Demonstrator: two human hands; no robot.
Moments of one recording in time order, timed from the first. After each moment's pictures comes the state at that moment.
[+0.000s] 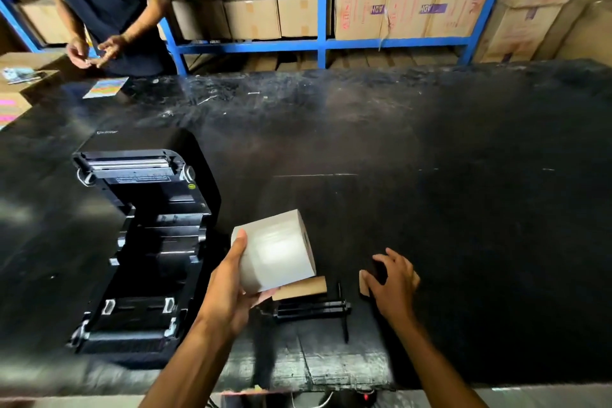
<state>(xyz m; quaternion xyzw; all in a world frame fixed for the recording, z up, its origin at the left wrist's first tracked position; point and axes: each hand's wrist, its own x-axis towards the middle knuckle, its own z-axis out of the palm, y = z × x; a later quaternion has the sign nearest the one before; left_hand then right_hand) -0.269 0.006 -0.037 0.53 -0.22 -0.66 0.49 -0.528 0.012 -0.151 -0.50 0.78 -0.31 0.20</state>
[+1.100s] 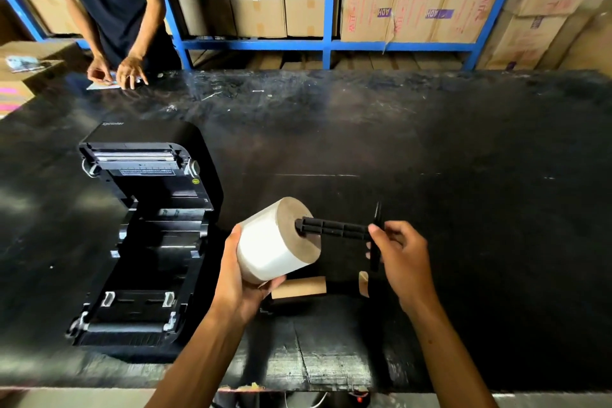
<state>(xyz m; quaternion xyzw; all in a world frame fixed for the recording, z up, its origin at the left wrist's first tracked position) -0.275 -0.004 -0.055 0.48 -0.12 -0.69 0.52 -0.511 0.014 -0.029 -0.37 0.62 -0.58 0.38</state>
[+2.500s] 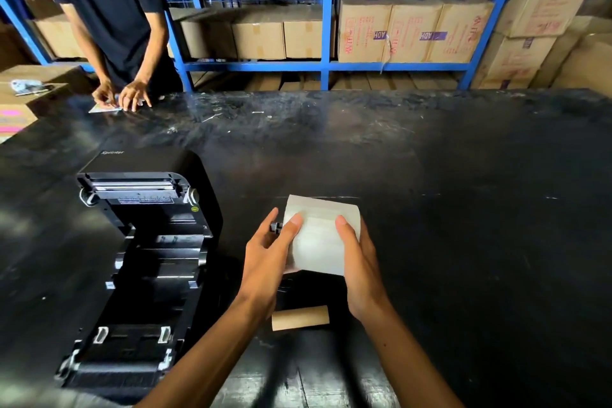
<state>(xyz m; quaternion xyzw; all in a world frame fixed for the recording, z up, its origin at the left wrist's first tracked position) -0.318 -0.034 0.007 0.50 -0.39 -0.58 0.51 -0.449 -0.021 -0.008 -0.34 0.49 -0.61 0.52</state>
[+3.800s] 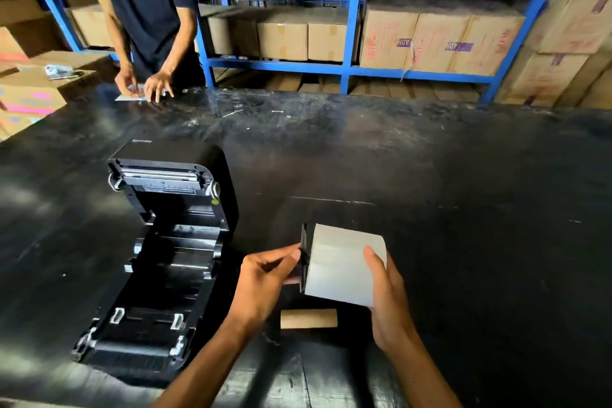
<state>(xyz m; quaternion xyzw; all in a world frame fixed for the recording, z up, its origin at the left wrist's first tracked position) -0.288 -0.019 -0.025 0.51 -0.46 -0.52 0.51 -0.467 -0.003 -0.040 -0.33 0.54 -0.57 0.53</state>
